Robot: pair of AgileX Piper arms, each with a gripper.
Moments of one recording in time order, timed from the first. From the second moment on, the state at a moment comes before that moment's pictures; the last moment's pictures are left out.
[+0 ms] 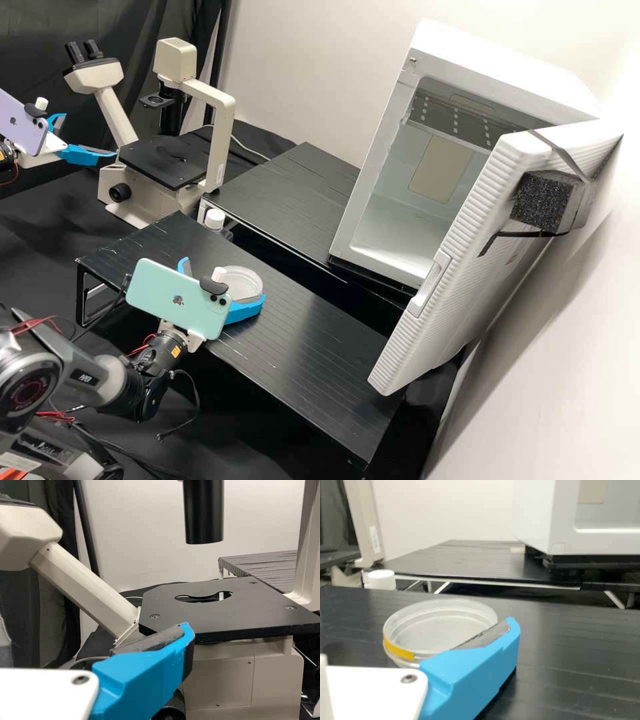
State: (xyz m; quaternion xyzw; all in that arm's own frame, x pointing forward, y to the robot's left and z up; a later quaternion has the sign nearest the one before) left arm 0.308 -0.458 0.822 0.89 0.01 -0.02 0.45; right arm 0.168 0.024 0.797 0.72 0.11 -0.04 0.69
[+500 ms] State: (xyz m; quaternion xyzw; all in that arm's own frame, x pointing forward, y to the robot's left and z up) left arm 0.308 -0.458 0.822 0.89 0.01 -0.02 0.45; right arm 0.169 0.009 0.809 0.71 0.09 -0.04 0.70
